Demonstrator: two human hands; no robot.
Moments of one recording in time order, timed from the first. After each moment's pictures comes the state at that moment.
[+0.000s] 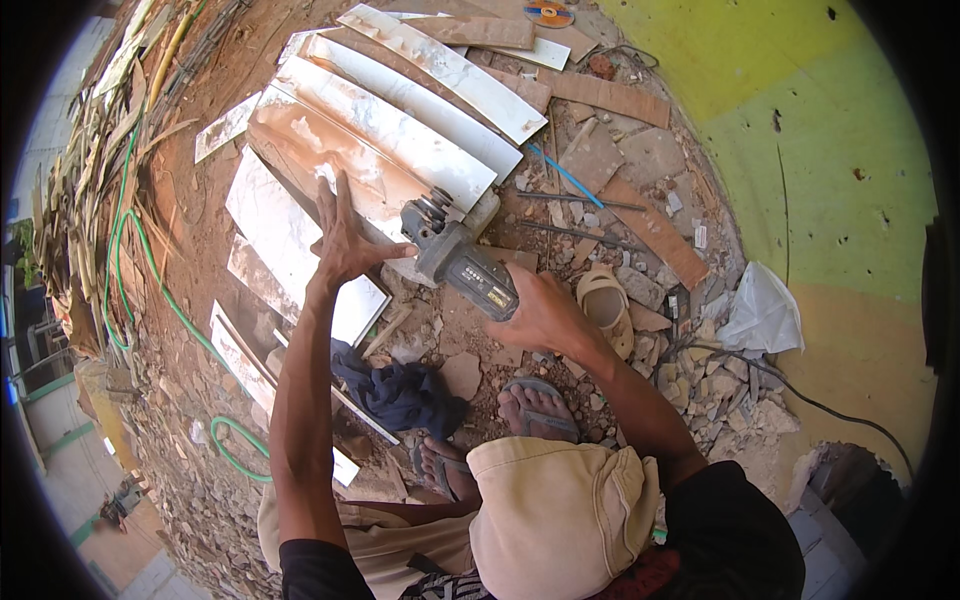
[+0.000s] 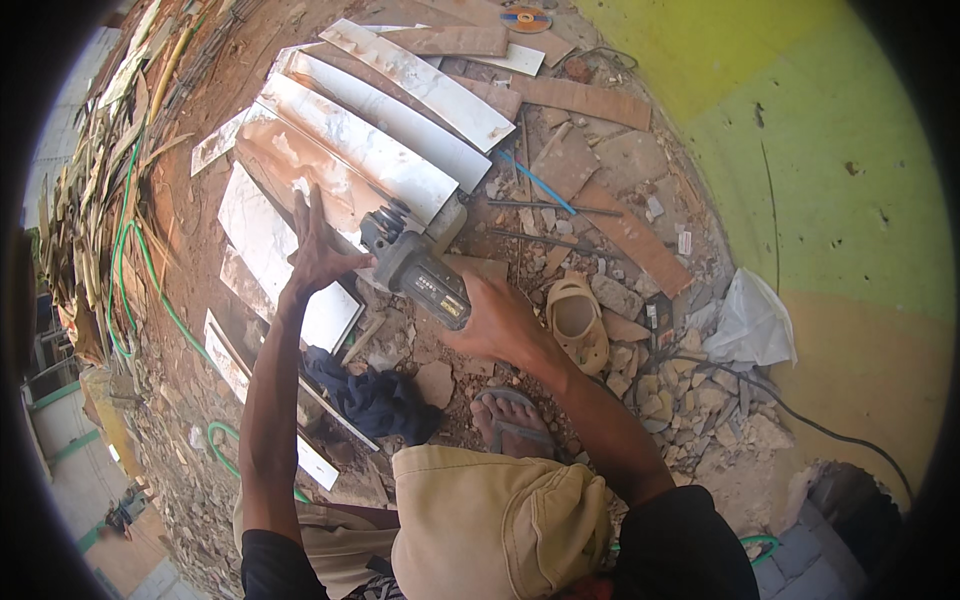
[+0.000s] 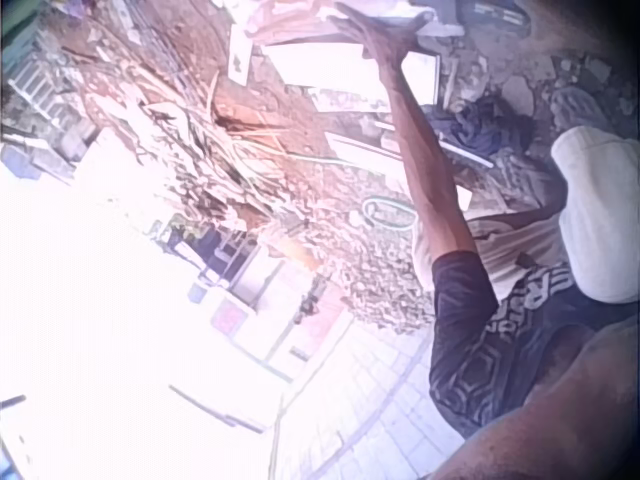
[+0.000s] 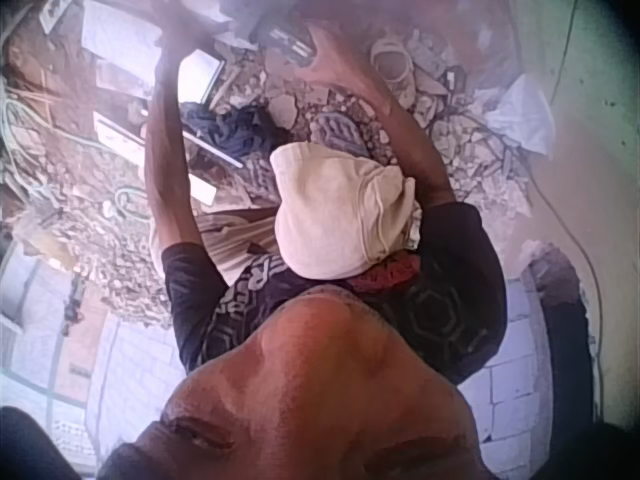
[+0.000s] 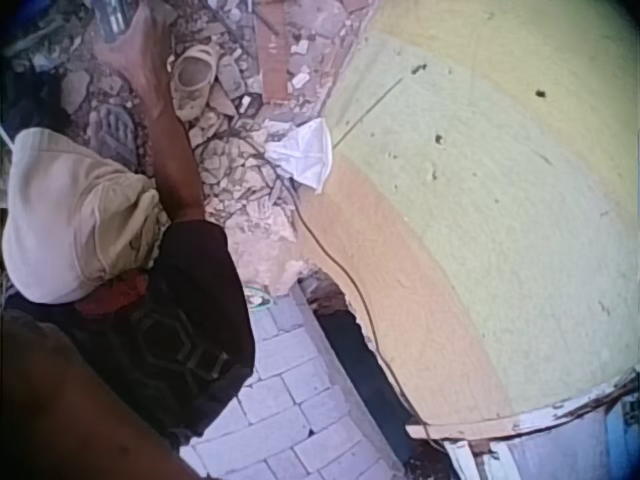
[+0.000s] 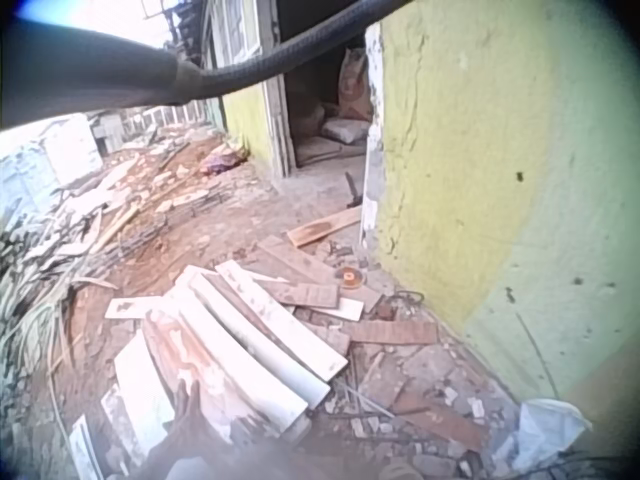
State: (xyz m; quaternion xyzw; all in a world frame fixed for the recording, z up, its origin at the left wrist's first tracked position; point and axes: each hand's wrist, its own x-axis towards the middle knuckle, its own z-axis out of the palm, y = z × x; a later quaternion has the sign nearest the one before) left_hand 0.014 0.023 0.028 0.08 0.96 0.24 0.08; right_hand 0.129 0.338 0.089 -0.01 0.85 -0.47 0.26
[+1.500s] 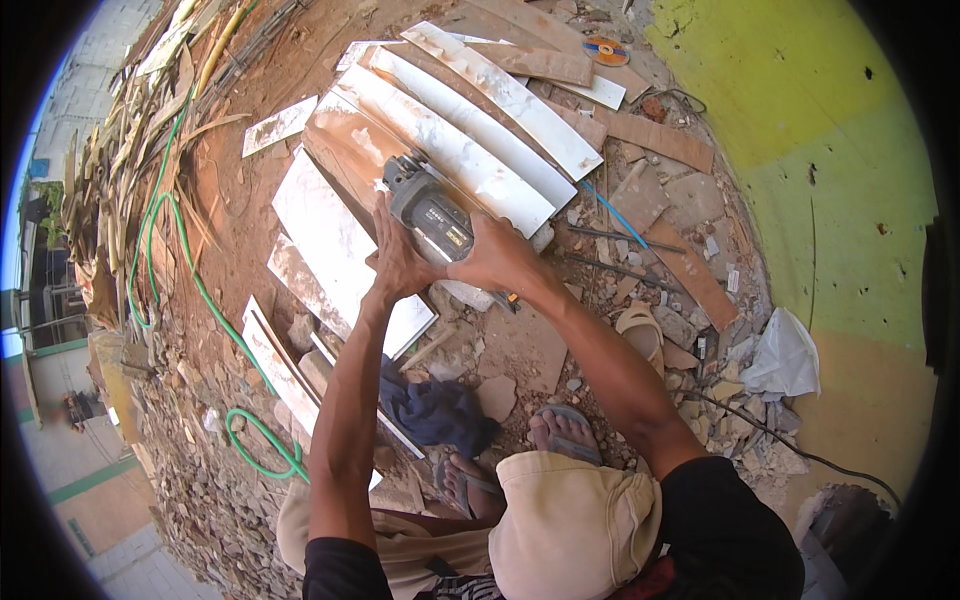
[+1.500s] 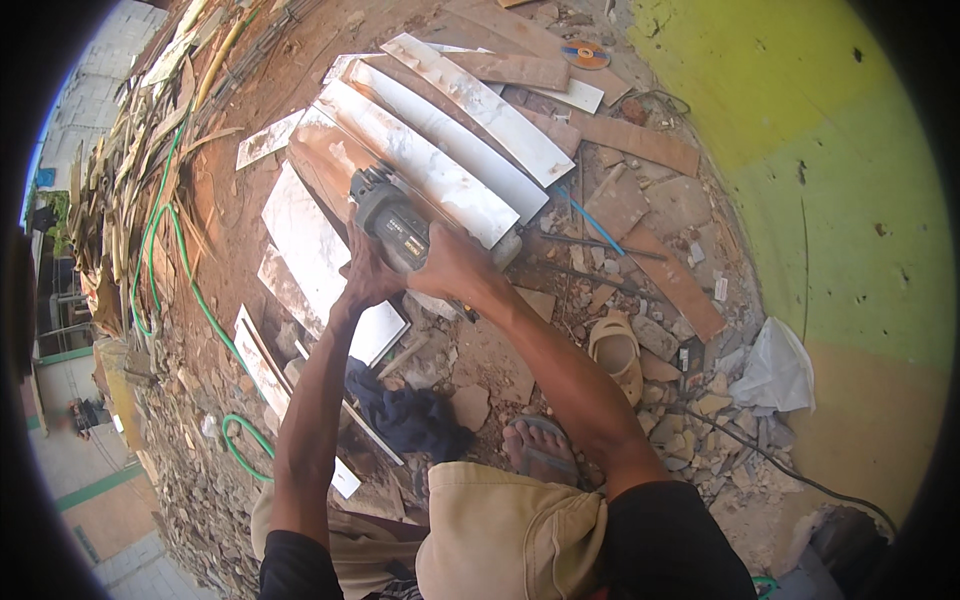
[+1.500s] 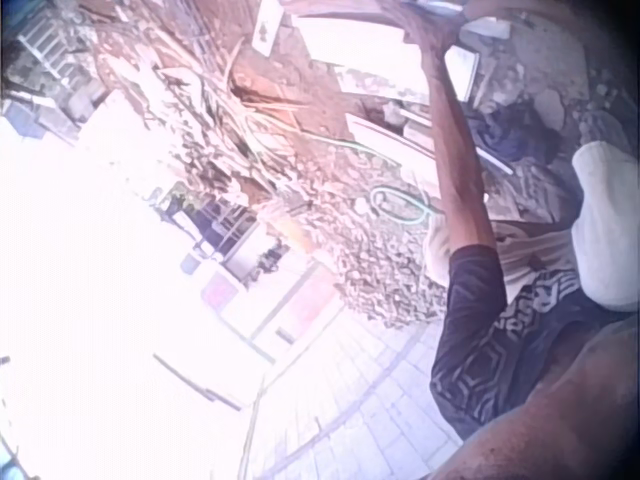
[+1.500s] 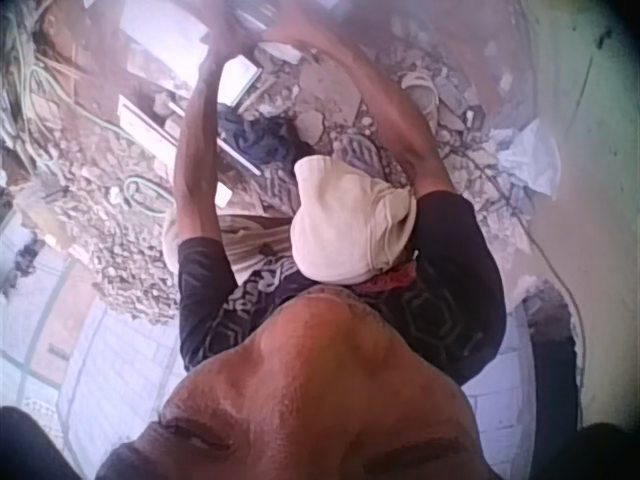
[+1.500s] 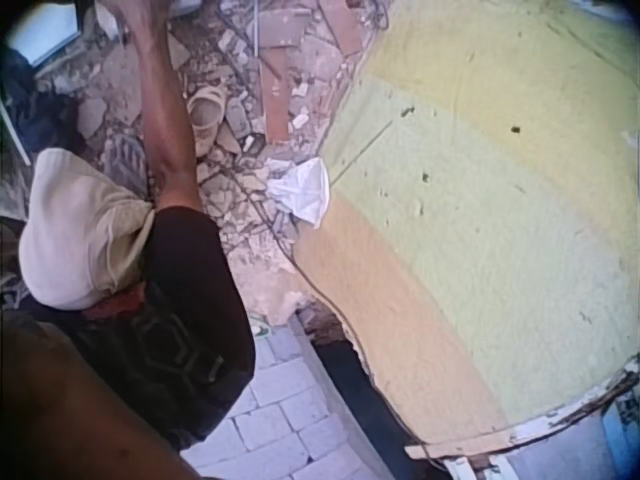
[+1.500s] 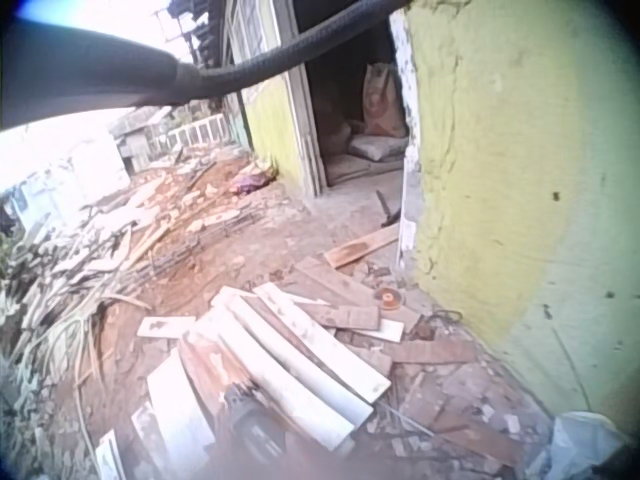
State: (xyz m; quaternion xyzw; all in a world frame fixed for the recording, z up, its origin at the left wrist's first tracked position) left_hand 0.012 0.011 0.007 0.13 0.96 0.24 0.02; right_hand 0.012 0.239 0.090 -0.04 0.85 -0.44 0.28
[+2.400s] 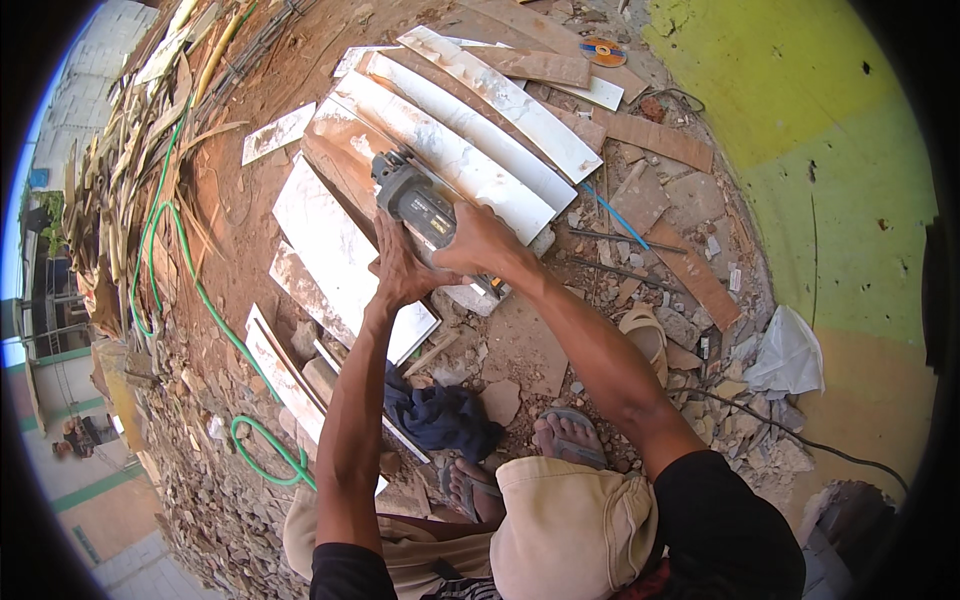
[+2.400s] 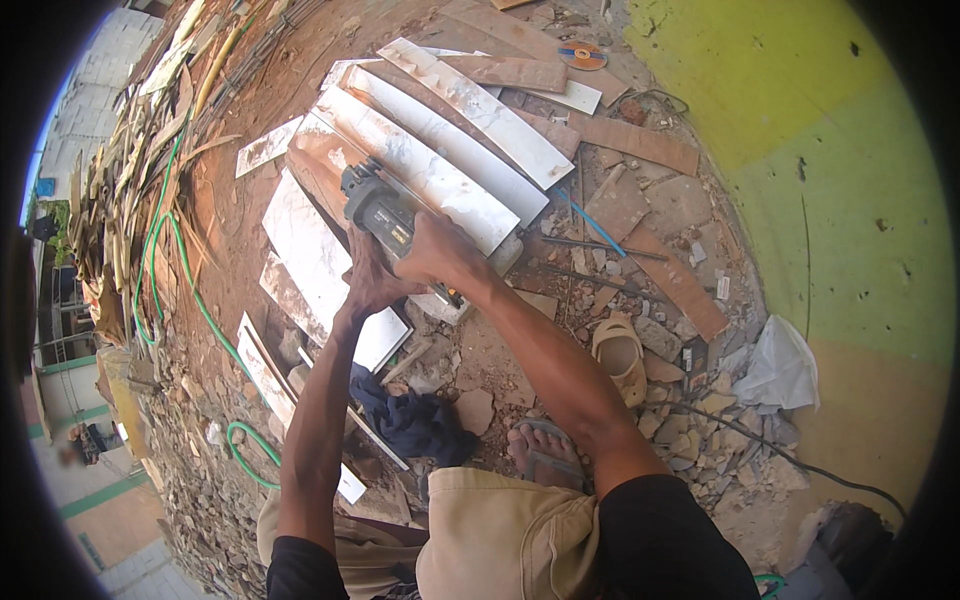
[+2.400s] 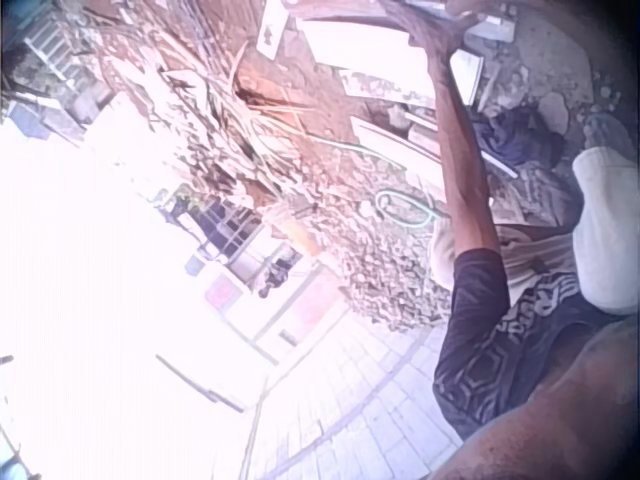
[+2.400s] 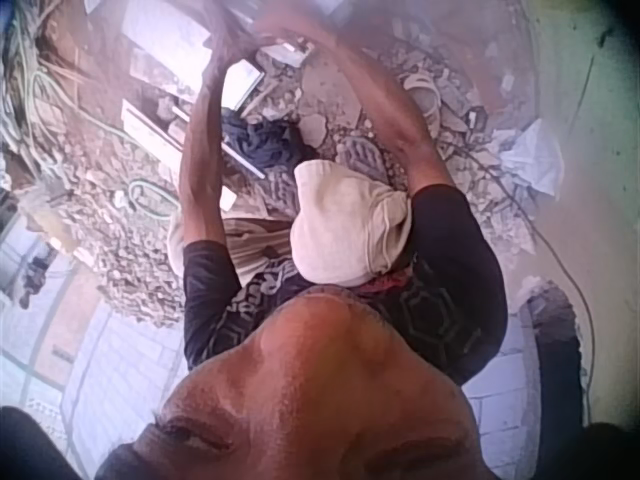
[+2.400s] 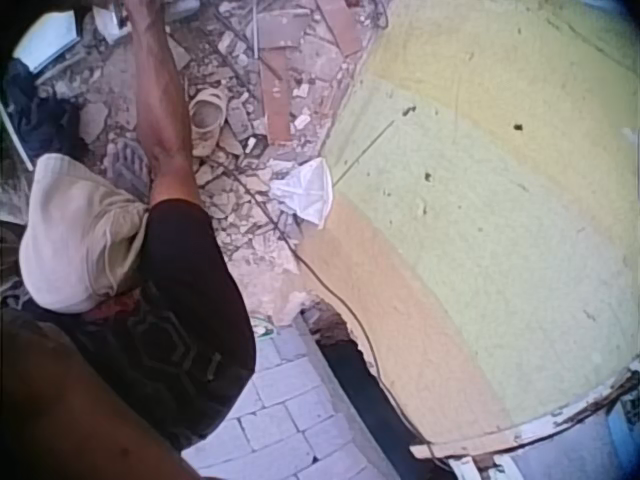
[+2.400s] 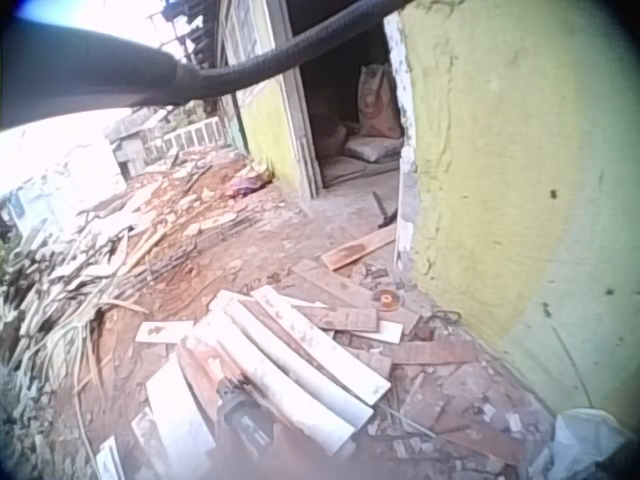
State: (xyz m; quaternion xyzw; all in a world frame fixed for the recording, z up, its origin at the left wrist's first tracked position) left_hand 0.014 0.015 0.018 0.11 0.96 0.26 0.06; right_hand -0.016 0.219 0.080 -0.06 0.84 -0.47 0.27
